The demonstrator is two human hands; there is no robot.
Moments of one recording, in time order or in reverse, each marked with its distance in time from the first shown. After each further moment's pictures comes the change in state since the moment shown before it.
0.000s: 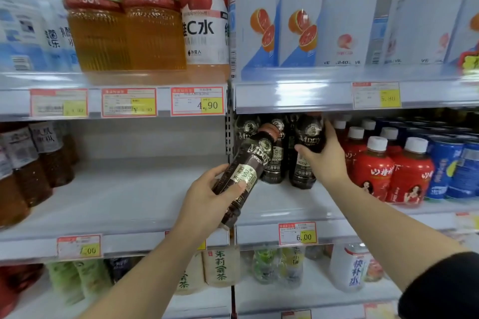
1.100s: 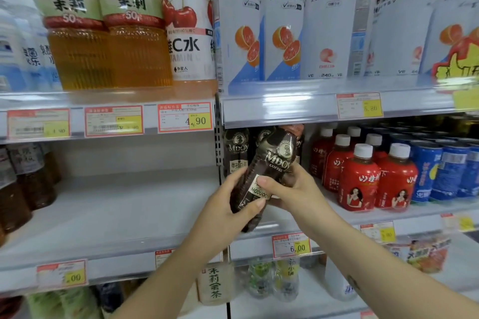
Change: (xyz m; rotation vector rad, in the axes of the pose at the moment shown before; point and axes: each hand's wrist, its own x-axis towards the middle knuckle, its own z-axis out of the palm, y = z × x) left_hand 0.012 -0.009 0.020 0.218 -0.228 0.319; right_hand -0.073 -0.055 0.000 0.622 -0.390 0.300
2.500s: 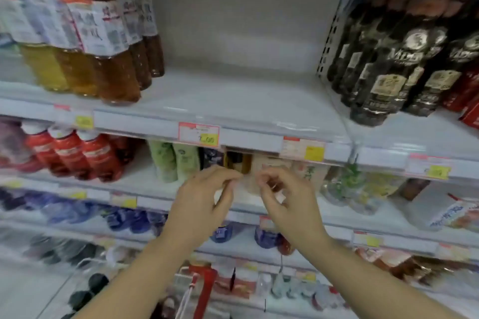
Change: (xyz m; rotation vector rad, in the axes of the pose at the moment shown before) left_hand -0.193 -0.131 -0.142 0.537 0.205 -0.008; right_hand -0.108 0.146 0.182 -0.666 -0.219 -0.333
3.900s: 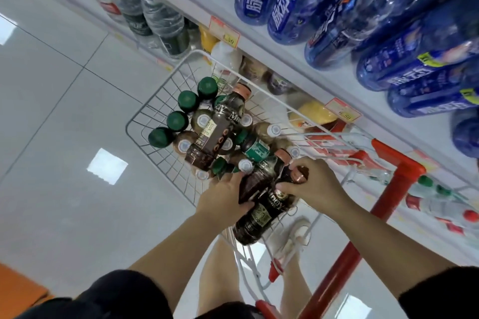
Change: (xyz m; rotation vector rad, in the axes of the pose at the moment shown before) left_hand -0.380 -0.305 0.074 0.013 -0.873 -1.131; right_hand -0.190 0.125 0.396 -0.253 -1.066 0.753
